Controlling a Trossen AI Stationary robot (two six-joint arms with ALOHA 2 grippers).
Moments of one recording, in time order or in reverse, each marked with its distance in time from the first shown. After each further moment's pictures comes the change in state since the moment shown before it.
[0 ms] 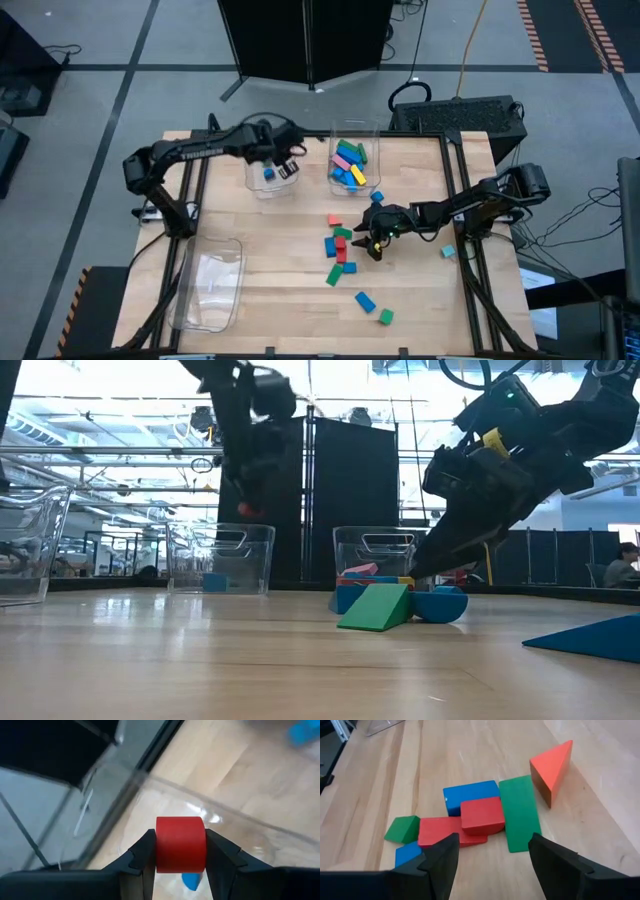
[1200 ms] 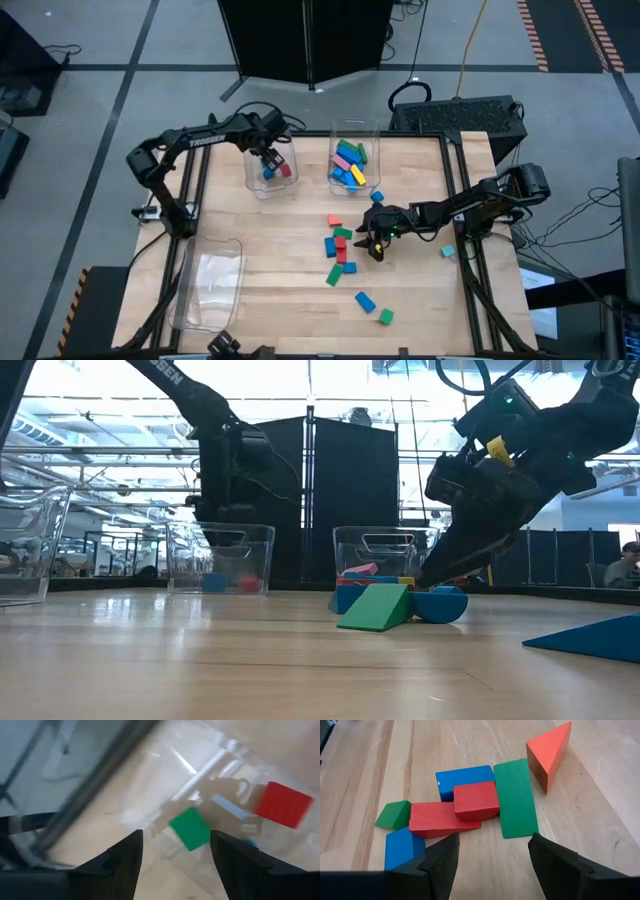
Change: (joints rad) left arm 0.249 0.065 -0.144 0.040 0.137 -0.008; right arm 0.000 0.000 0.000 -0.053 -0.002 -0.019
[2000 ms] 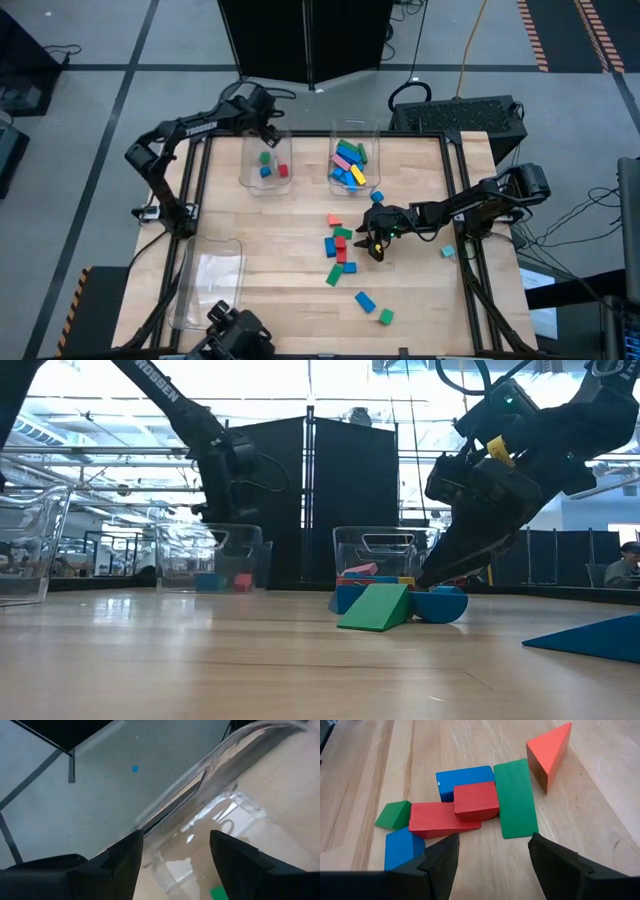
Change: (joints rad) left arm 0.193 0.032 0.007 0.285 0.076 0.141; right arm 0.000 0.000 0.000 0.000 0.000 -0.003
